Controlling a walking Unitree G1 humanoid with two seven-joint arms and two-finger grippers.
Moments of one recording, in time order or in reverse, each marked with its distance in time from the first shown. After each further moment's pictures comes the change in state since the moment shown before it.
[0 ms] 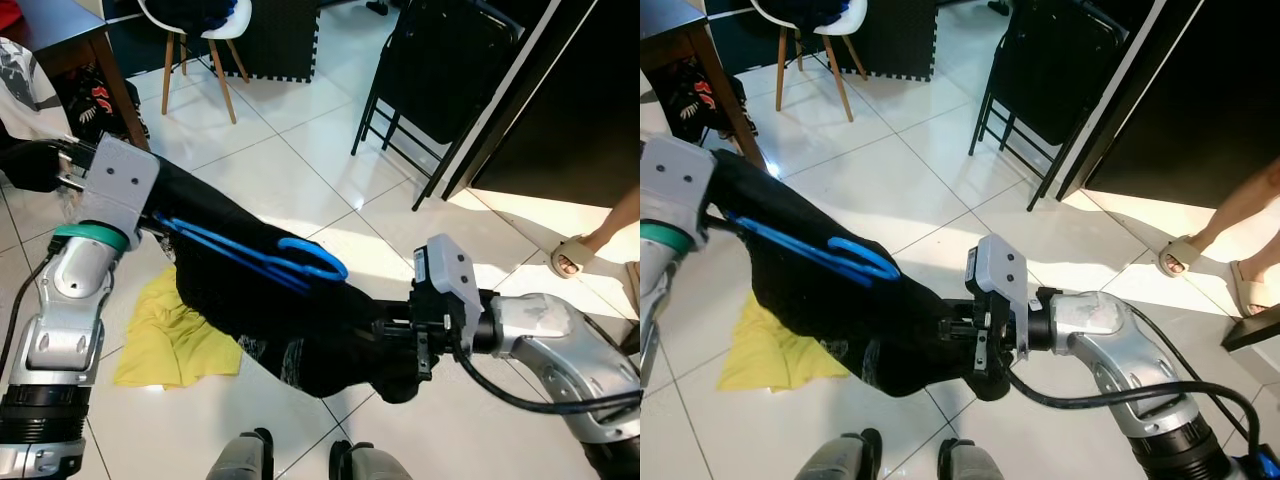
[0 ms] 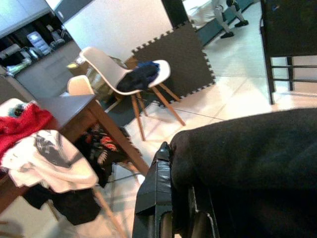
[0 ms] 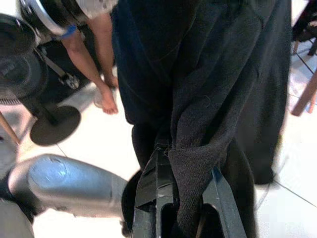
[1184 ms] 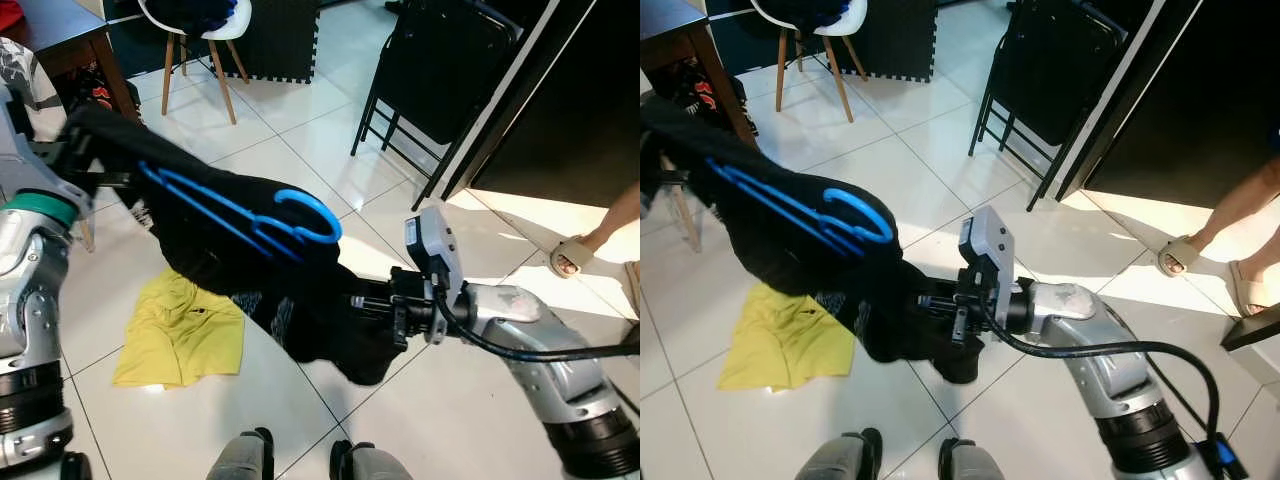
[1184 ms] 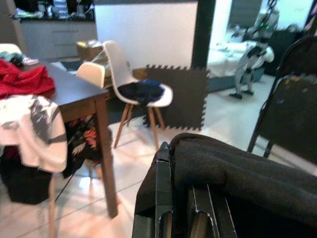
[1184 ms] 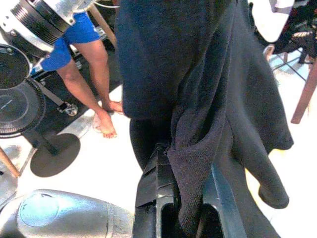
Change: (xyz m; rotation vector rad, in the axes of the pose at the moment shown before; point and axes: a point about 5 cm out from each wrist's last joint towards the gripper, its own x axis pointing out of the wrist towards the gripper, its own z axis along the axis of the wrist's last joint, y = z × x) left arm -0.001 0.060 0.016 -0.432 -0.053 0.173; right arm 0.008 -0.017 0.004 0.065 -0.080 -0.040
